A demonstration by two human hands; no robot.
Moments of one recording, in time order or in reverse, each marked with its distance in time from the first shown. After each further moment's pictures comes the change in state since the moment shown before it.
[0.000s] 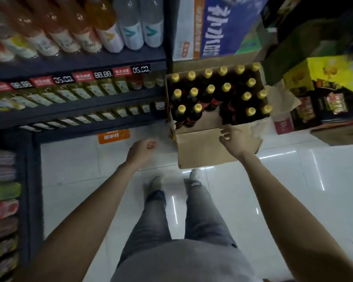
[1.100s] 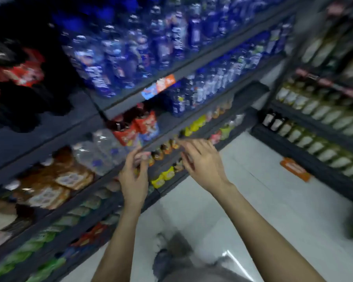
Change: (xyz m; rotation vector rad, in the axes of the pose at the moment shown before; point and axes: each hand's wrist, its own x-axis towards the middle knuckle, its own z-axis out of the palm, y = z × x) left_hand -0.821 -0.529 -0.079 -0.537 1.675 -0.142; right_hand -0.783 -0.362 0.477 0.113 0.019 -1.892
